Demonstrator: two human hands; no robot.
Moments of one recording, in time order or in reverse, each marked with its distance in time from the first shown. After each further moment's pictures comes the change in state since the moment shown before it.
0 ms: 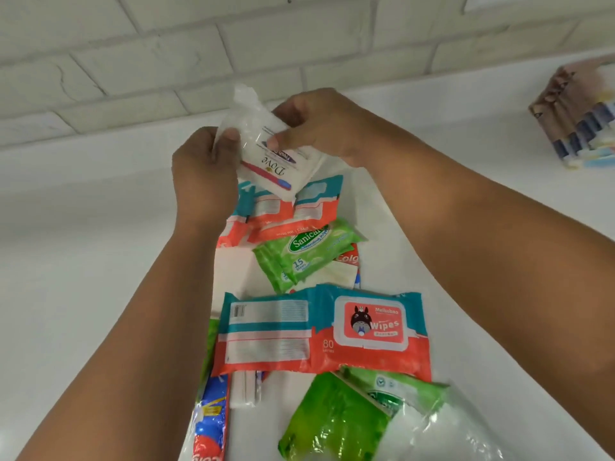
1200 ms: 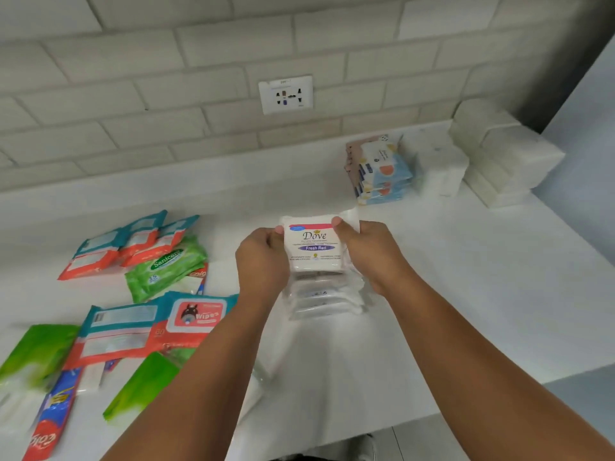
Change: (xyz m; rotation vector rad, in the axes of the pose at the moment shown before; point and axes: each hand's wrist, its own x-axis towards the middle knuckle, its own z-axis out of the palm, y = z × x) left_hand -0.239 0.157 0.207 0.031 -0.134 -0.155; right_hand -0.337 0.079 -0.165 0.221 0.550 0.320
